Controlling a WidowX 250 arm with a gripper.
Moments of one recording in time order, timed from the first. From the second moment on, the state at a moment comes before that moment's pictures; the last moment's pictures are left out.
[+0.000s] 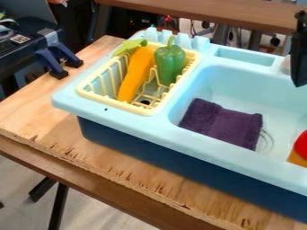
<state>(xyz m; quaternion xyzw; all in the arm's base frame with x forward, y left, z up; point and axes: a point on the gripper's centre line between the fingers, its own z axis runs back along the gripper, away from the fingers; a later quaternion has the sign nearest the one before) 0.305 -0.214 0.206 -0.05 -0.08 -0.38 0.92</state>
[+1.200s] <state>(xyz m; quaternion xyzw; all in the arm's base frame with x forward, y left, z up) 0.360 -0.128 0.250 -0.02 -0.14 -0.28 0.95</state>
